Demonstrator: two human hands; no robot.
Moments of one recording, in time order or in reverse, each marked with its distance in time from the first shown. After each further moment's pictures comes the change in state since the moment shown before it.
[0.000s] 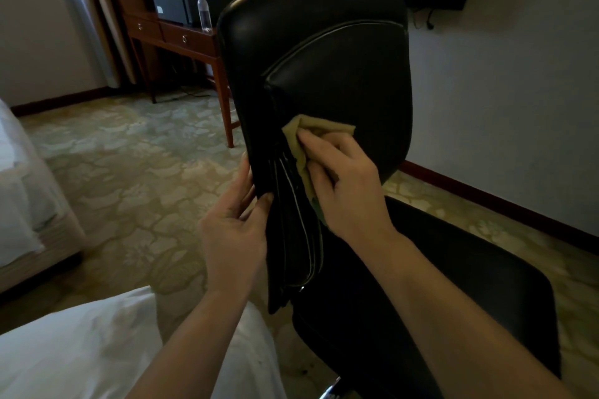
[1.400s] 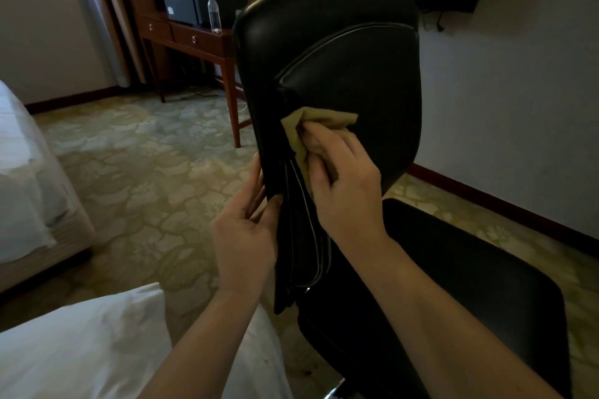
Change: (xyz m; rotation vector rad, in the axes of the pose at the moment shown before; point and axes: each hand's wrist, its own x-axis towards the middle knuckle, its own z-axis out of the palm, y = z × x) left_hand -0.002 0.000 -0.002 0.082 0.013 0.013; right_hand 0.003 -0.014 0.016 0.049 0.135 0.003
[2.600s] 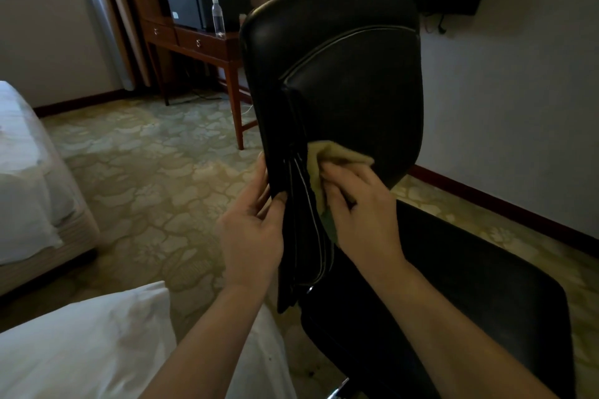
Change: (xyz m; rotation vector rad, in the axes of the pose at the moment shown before) left_hand -0.001 0.002 0.002 0.016 -0.009 -0.011; right_hand -0.032 0.011 -0.015 -0.060 -0.072 0.142
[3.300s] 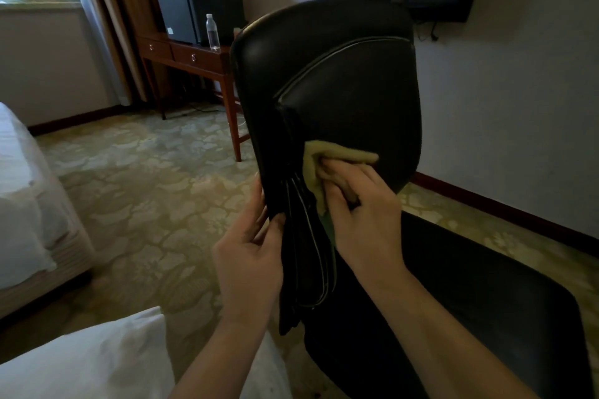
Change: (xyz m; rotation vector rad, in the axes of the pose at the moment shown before) left_hand 0.000 -0.002 0.002 -0.002 0.027 0.015; right_hand 0.017 -0.006 0.003 0.111 0.076 0.071
